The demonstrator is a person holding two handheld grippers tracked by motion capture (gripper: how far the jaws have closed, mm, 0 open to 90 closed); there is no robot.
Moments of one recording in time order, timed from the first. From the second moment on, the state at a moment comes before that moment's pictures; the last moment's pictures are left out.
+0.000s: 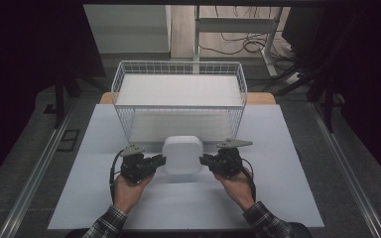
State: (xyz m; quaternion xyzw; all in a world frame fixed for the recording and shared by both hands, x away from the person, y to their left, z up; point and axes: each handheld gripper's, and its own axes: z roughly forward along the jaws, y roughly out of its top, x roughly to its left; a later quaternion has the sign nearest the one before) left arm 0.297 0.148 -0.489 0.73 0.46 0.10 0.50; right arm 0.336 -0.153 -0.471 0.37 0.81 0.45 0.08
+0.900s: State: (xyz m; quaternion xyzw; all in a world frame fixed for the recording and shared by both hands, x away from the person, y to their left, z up) left arm 0.354 0.152 -0.496 0.72 0.48 0.10 0.48; right arm 0.394 -0.137 -0.477 0.39 0.80 0.44 0.09
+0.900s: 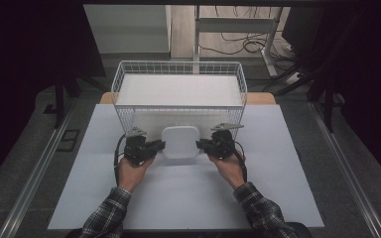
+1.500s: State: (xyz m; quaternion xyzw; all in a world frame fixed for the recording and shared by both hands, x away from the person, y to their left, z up) left arm 0.368 0.149 -0.500 0.73 0.47 0.16 0.48; right arm 0.410 -0.132 -0.482 0.37 0.81 0.45 0.10
